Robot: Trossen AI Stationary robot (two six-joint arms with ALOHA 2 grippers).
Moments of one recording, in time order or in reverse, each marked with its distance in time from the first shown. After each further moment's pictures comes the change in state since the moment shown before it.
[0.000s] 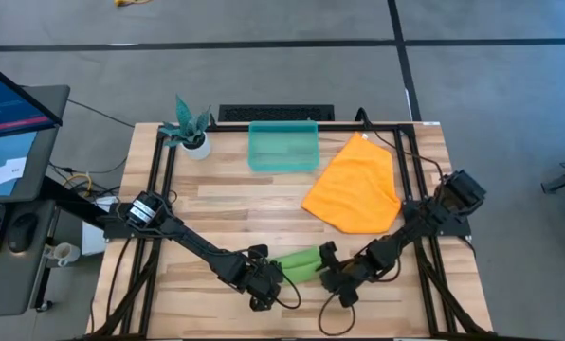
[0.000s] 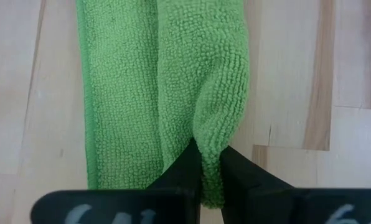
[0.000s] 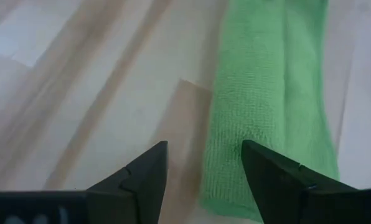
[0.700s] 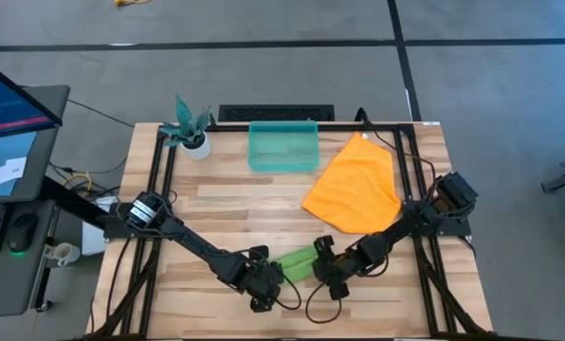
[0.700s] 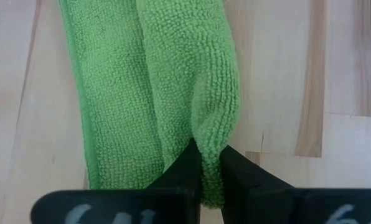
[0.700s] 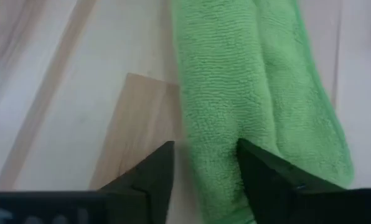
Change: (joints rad) left arm -0.001 -0.009 0.000 0.032 -0.013 -0.001; right arm -0.080 0.087 0.008 -0.026 -0.044 0.130
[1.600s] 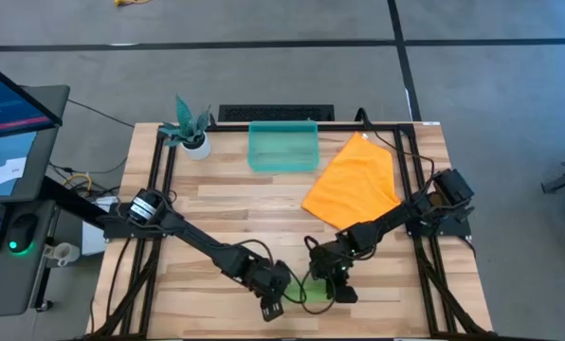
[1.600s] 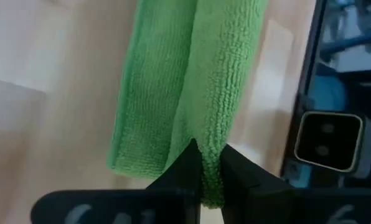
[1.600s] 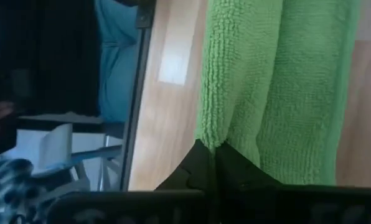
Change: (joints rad) left arm 0.027 -0.028 0.004 0.136 0.379 -0.319; right arm -0.094 -0.019 0.049 -0.010 -0.833 0.237
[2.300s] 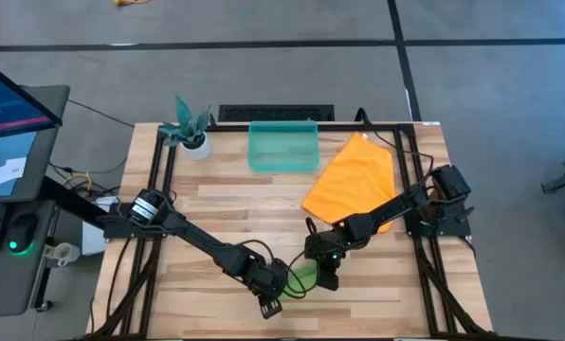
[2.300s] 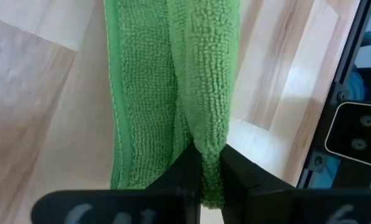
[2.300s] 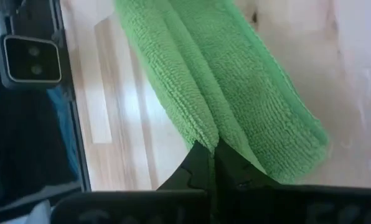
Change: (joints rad) left arm 0.009 0.015 -0.007 -0.053 0.022 -0.051; right arm -0.122 -0.003 -0.001 -0.043 0.197 0.213
